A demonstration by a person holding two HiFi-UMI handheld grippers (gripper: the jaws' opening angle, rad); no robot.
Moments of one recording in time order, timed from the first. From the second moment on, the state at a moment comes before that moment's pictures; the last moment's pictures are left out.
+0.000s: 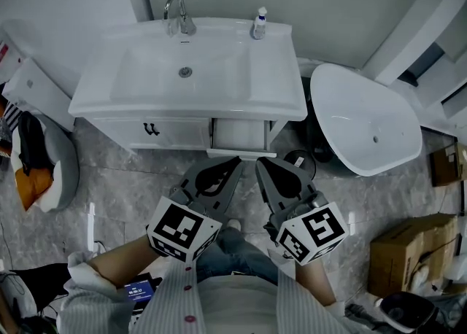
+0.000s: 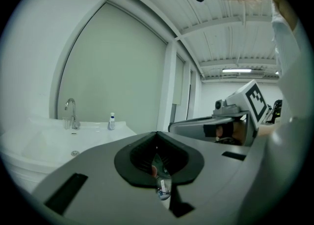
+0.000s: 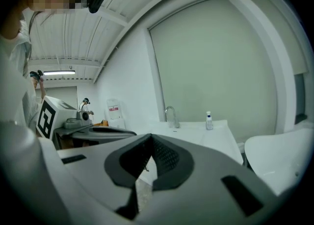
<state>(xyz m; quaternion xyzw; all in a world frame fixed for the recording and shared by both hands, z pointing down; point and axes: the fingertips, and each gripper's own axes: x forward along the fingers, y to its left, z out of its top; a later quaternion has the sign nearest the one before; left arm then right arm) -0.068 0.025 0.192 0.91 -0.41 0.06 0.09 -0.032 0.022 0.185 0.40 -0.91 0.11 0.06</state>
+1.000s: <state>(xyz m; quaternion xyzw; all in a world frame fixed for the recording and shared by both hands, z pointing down) -0.058 0.010 0.185 0.91 -0.41 0.05 0.07 -0.031 0.014 0.193 0.39 -0.91 0.11 0.07</state>
